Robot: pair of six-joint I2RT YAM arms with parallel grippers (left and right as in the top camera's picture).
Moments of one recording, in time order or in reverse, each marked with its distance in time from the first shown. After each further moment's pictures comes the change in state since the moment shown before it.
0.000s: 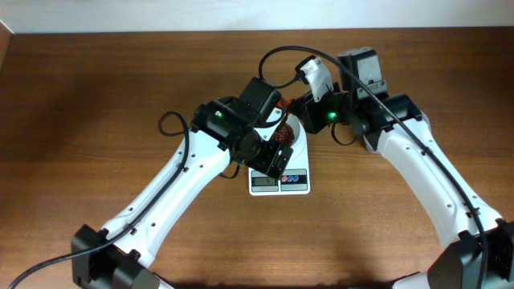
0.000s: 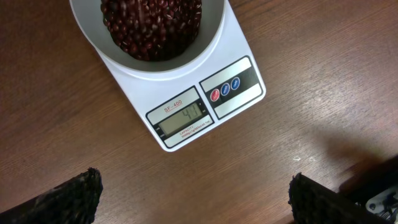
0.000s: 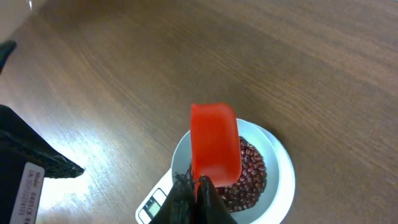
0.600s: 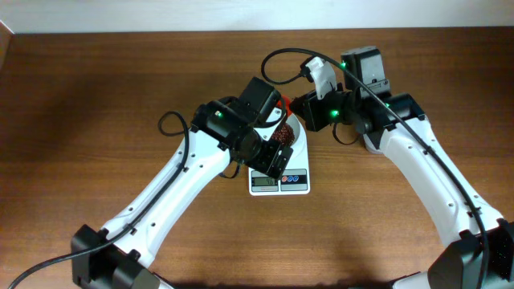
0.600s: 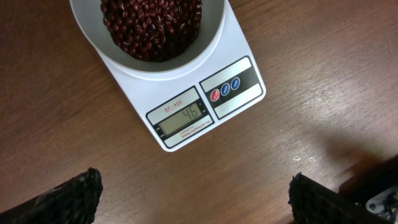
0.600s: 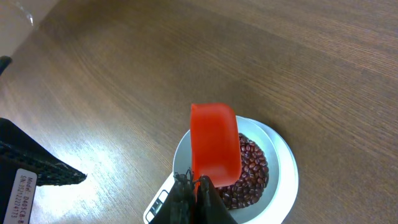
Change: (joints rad) left arm 0.000 0.000 0.000 0.000 0.000 0.000; right arm -0.016 0.000 0.000 -0.002 -0.006 0.058
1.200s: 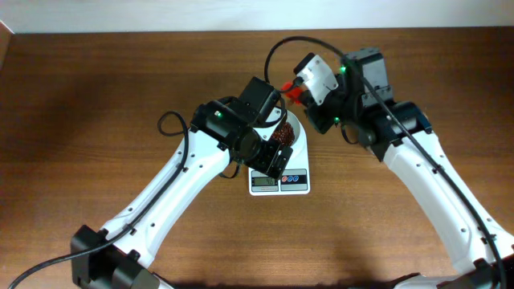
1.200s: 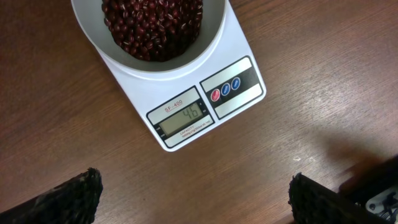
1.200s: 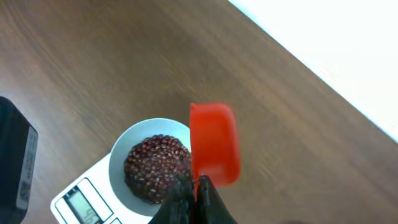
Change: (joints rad) left arm 0.000 0.000 0.000 -0.001 0.000 0.000; right arm 0.063 -0.092 0.000 0.004 0.264 -0.353
